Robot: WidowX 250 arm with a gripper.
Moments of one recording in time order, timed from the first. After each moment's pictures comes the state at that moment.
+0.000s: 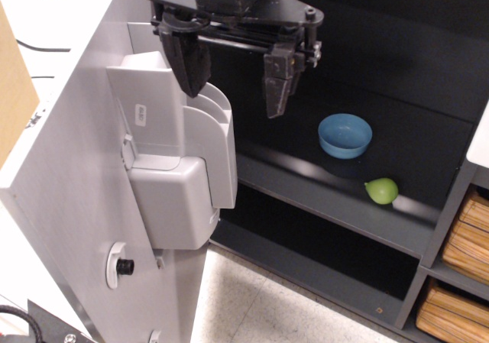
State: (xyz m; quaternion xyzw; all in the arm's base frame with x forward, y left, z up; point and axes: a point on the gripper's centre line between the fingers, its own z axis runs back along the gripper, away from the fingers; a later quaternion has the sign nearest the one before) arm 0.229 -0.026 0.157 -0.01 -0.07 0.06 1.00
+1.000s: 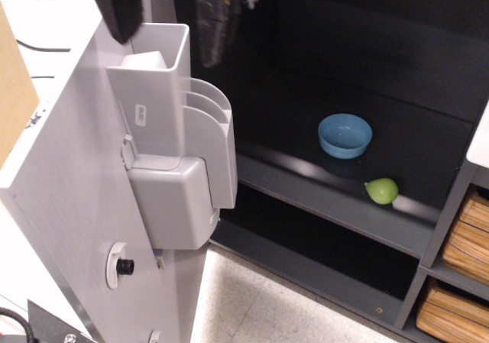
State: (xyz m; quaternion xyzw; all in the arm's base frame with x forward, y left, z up) arm 0.214 0.019 0.196 0.03 -0.08 0.10 0.99
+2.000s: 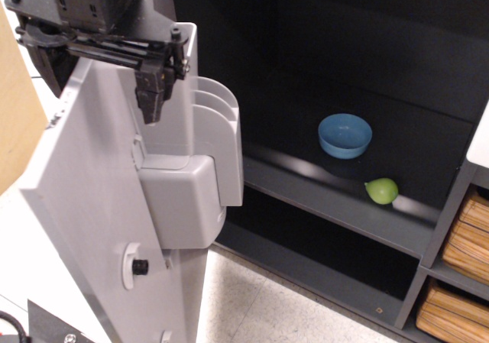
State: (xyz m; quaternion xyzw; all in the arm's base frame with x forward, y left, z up) arm 0.190 0.042 0.156 0.07 -0.09 0.14 0.98
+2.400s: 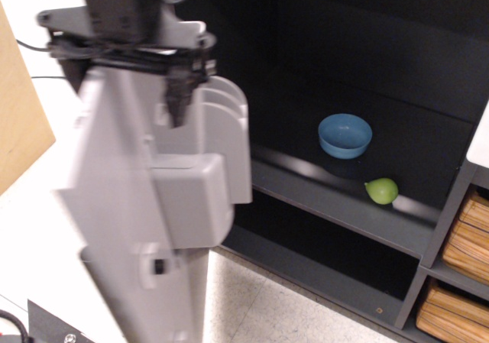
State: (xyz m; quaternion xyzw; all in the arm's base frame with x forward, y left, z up) arm 0.208 0.017 0.142 0.03 -0.08 0.15 0.99
